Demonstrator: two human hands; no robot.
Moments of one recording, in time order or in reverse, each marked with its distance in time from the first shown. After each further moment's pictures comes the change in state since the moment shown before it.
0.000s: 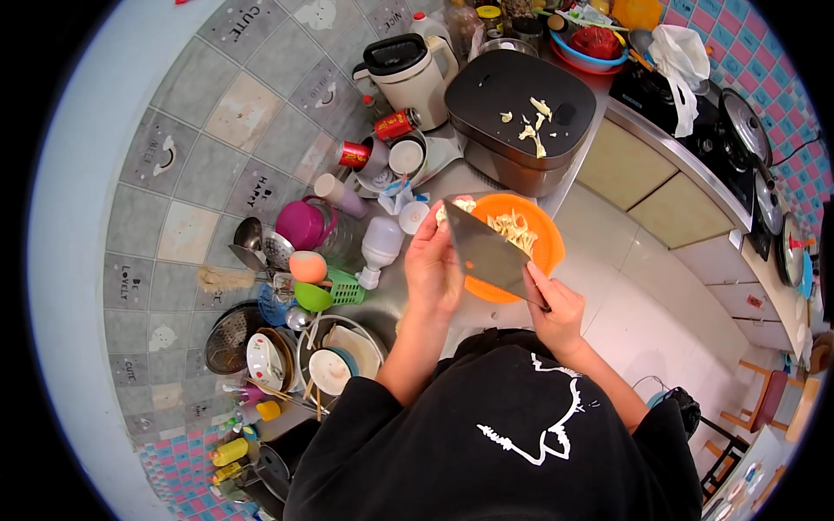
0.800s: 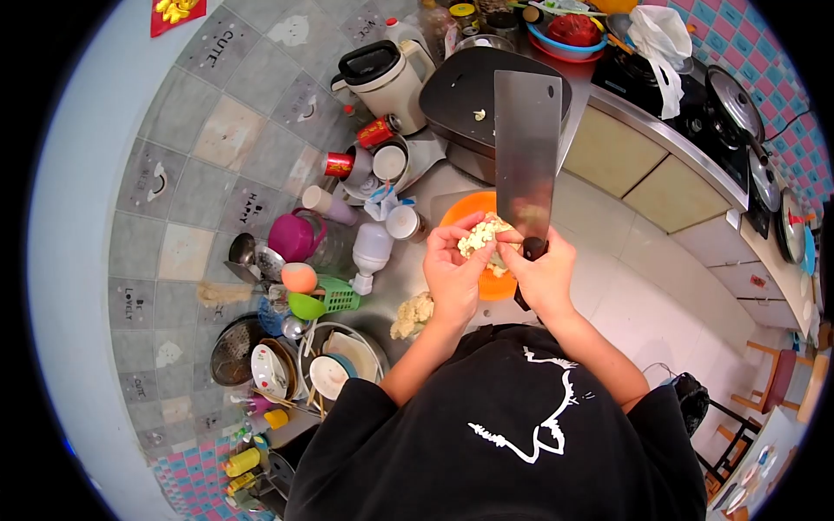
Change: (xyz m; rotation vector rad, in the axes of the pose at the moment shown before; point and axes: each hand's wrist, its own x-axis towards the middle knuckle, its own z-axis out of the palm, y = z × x) left_hand -0.009 -0.056 0.015 0.550 -0.099 0.280; right_hand 0.069 -0.026 -0.008 0.736 0.005 0.716
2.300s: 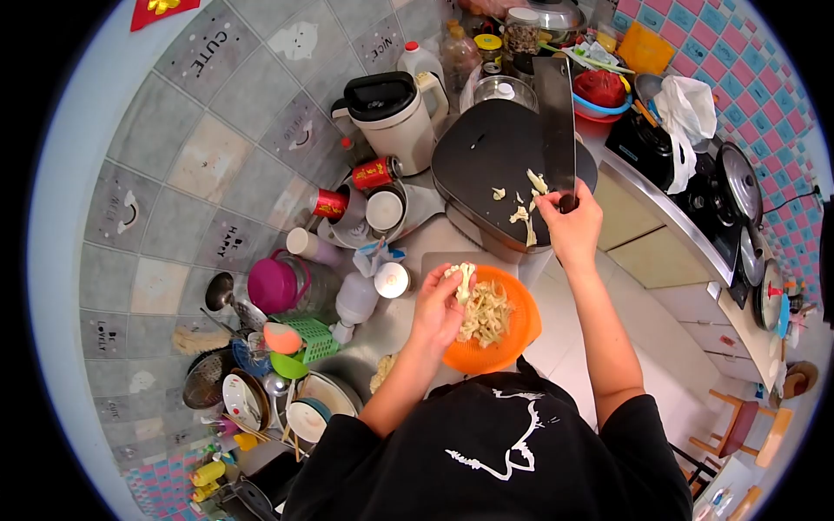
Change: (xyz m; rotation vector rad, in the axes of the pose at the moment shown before) left_hand 0.092 -0.039 -0.053 -0.549 0.368 -0.539; right_hand 0.206 0.008 0.003 -0.501 0.126 -0.226
